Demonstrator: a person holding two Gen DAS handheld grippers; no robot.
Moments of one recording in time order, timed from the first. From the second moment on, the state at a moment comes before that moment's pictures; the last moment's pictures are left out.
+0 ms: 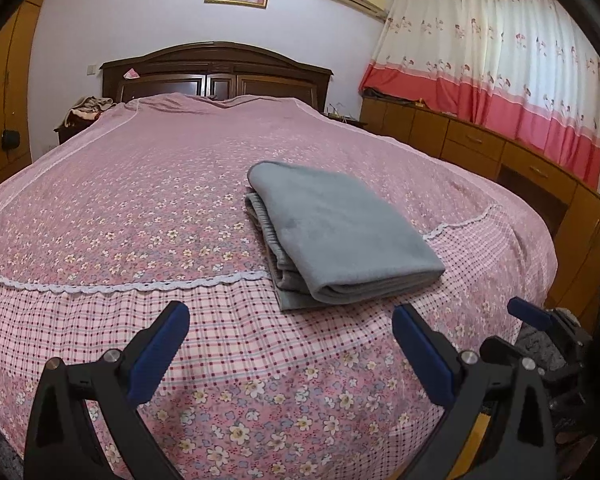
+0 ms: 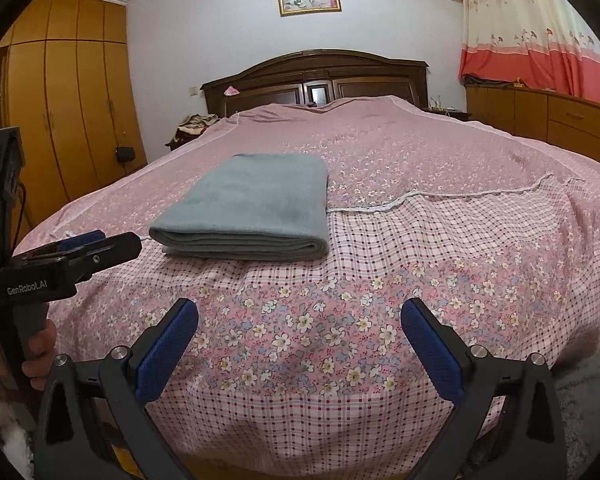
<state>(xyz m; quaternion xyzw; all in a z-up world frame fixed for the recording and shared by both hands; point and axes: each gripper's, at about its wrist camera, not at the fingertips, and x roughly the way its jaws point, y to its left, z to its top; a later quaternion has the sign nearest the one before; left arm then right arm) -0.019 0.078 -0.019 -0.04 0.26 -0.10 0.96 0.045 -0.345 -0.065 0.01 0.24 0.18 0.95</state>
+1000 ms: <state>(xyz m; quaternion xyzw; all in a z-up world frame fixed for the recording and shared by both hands) -0.023 0.081 -0.016 -0.05 0.26 -0.11 0.96 0.046 -0.339 -0.072 0.00 0.26 0.18 0.95</state>
